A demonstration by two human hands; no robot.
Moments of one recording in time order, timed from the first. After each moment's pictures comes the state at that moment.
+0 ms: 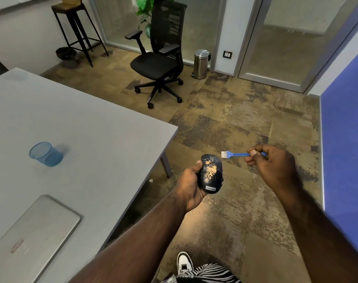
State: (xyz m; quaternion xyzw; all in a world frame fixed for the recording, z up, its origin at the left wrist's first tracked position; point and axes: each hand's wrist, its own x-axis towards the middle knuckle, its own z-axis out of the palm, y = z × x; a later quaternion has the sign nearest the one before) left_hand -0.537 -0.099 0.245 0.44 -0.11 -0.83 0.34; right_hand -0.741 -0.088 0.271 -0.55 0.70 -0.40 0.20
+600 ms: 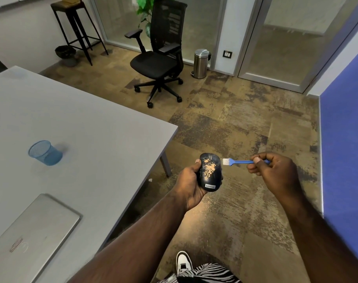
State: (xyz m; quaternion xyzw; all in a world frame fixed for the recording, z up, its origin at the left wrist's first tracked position) left_hand -0.535 -0.100 0.246 0.42 -0.10 -0.83 0.35; right_hand -0.744 -0.076 0.259 -0.51 0.71 -0.42 0.25
